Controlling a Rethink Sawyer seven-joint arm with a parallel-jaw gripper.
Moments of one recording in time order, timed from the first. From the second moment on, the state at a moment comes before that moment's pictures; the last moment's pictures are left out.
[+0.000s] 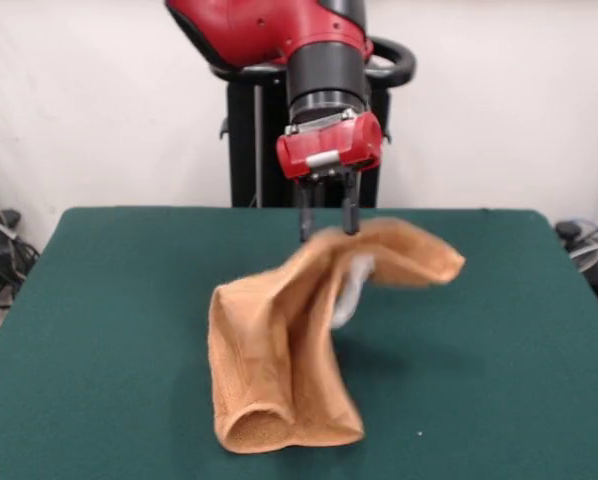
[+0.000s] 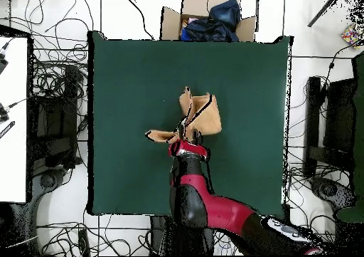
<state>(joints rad) -0.76 -0.60 0.44 2.38 -0.19 -0.90 1.76</state>
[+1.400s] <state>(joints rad) -0.46 -1.00 0.24 2.37 0.16 -0.32 1.76</state>
